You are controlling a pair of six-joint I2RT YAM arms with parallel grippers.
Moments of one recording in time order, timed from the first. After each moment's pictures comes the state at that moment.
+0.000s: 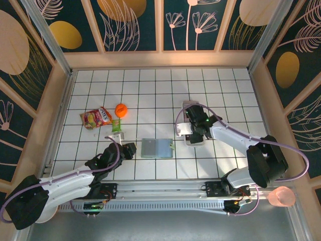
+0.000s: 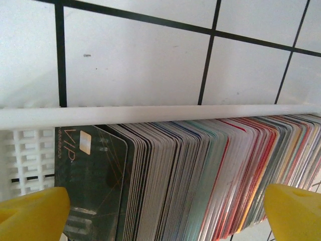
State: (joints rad) left arm -0.81 0.88 0.08 0.22 -0.21 -0.88; right arm 0.60 1.41 0.83 -0.50 0.14 -1.23
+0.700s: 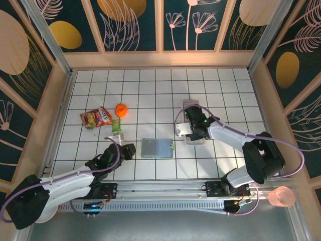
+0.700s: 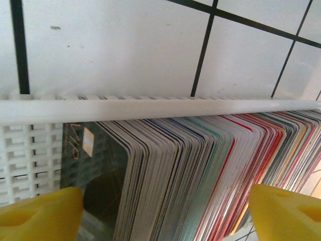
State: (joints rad) left arm -0.81 0.88 0.07 0.23 -0.22 -0.87; right arm 0.60 1.45 0.81 -0.42 0.23 -1.29
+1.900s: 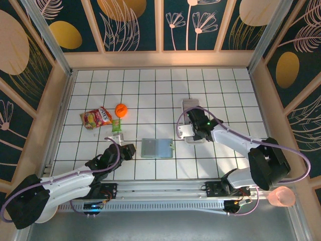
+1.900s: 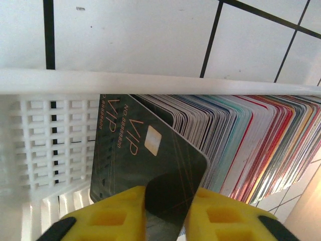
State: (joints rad) left arm -0.81 0.89 0.06 0.22 -0.22 -0.88; right arm 0.60 1.37 0.77 -0.46 0.23 -1.29
